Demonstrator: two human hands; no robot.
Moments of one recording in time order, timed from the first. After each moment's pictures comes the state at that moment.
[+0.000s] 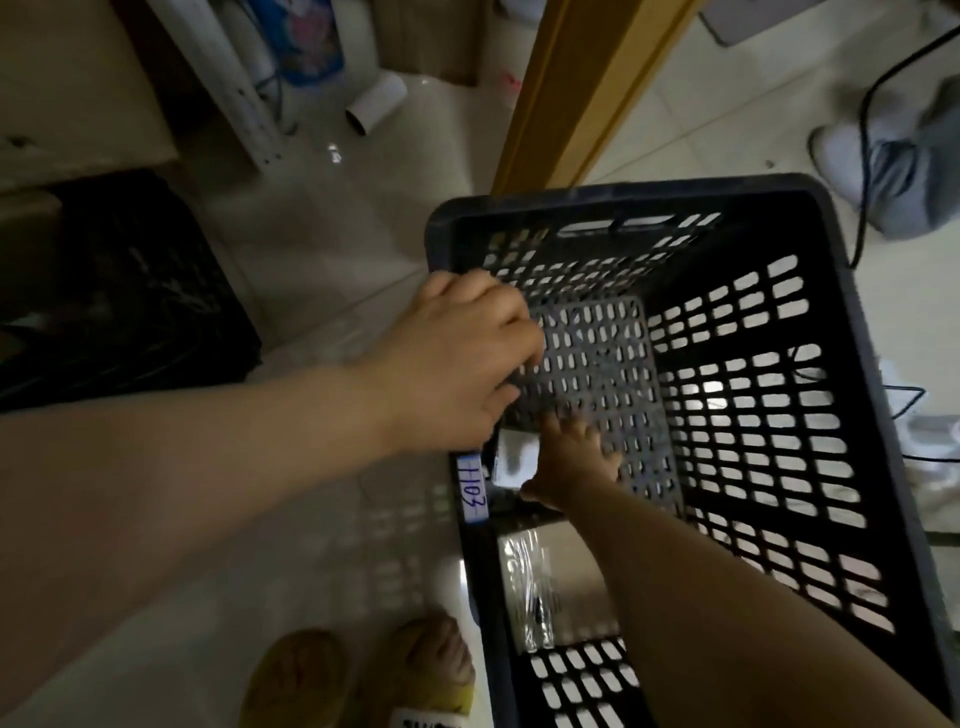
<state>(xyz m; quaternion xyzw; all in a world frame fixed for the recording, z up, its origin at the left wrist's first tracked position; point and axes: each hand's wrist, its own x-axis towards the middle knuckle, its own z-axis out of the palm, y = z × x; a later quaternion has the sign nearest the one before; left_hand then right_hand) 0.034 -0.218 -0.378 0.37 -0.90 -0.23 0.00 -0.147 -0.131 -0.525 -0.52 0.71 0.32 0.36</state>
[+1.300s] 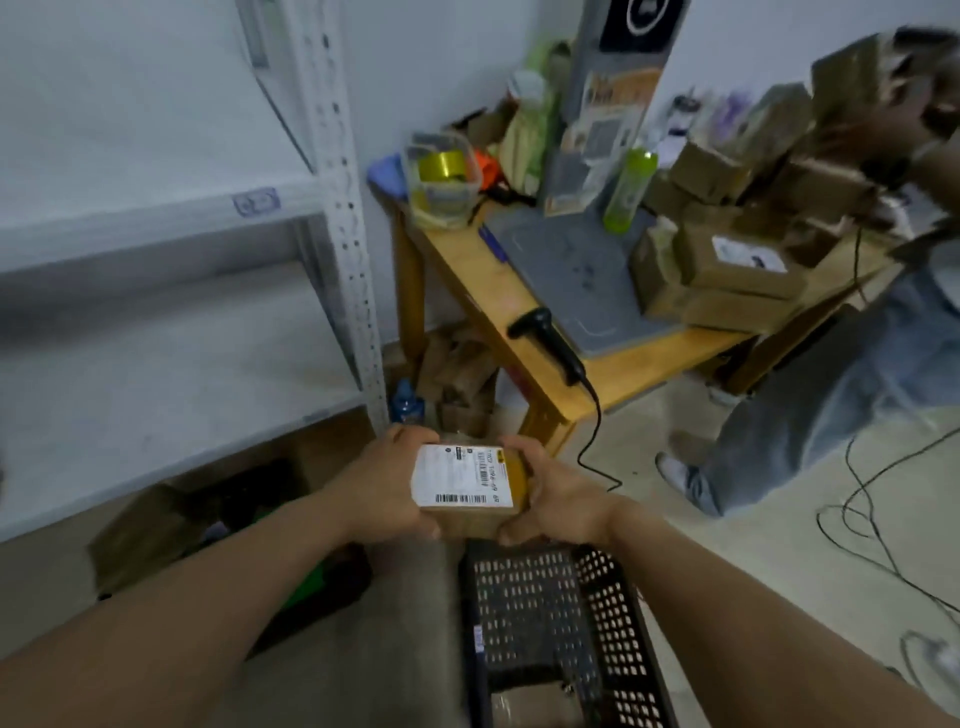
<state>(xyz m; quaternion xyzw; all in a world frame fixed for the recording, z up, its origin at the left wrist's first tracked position) 0.164 -0.211 0.185 0.55 -0.75 -0.36 0.03 -0.081 -0.204 0.191 -0.63 0.59 -0.03 0.51</state>
